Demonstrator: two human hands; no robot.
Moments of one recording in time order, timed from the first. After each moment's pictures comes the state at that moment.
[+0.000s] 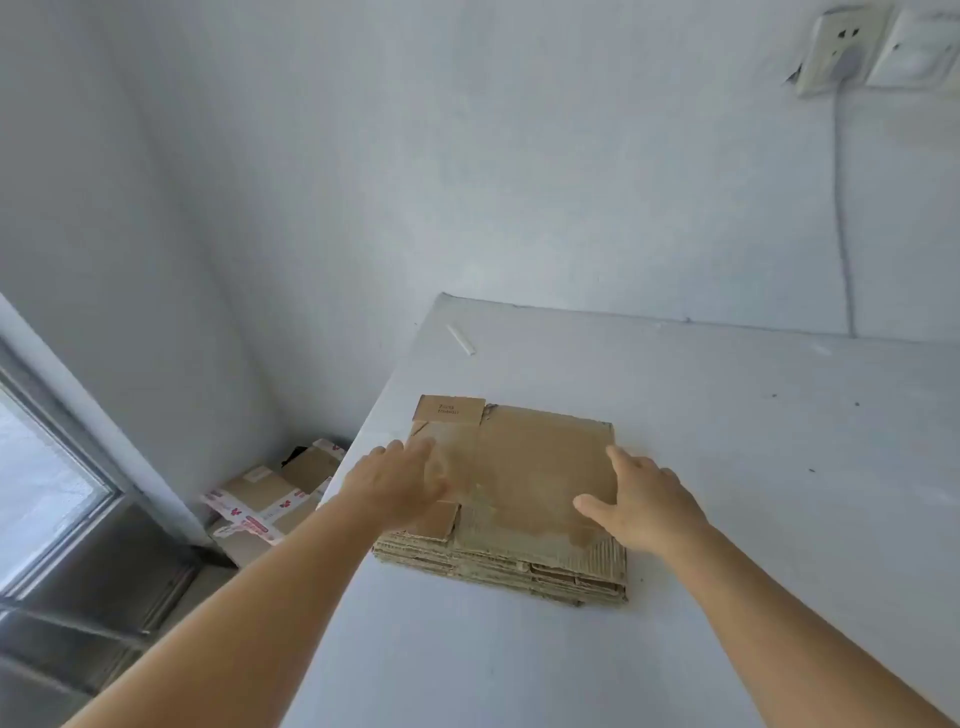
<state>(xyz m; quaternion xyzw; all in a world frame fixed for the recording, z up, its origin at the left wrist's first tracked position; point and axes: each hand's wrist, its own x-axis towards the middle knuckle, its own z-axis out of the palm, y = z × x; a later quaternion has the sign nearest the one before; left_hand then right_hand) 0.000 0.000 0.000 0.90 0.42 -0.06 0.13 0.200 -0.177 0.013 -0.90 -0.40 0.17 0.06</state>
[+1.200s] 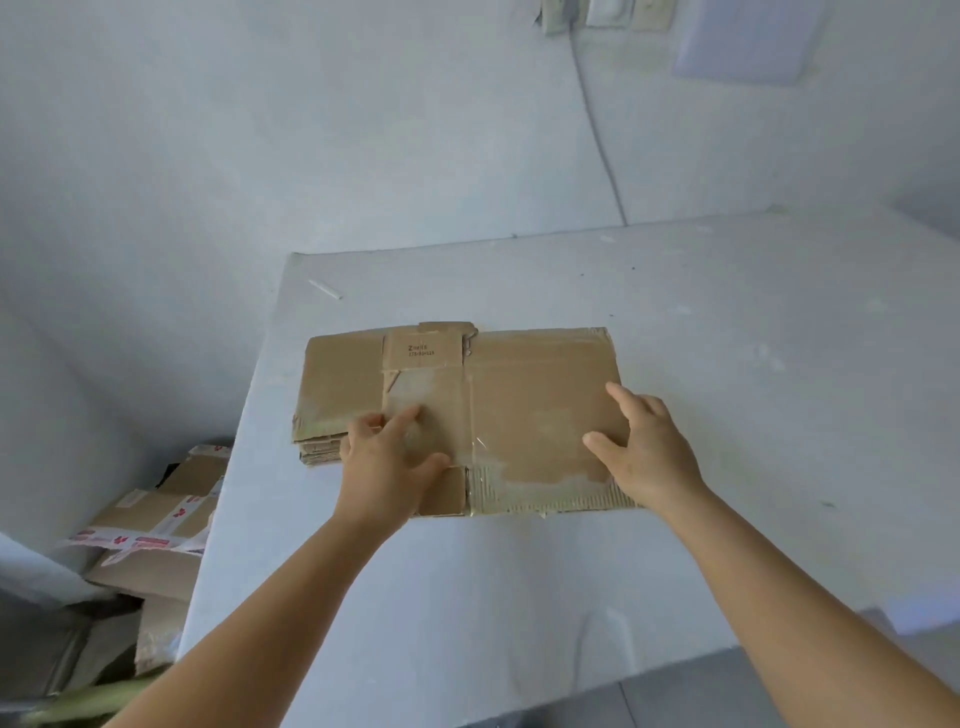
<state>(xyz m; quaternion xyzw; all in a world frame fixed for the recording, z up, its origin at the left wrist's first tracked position) -0.057 -0.156 0.007 0.87 0.34 0.14 0.34 0.092 -0.364 0.025 -0.93 -0.21 0.07 0.29</state>
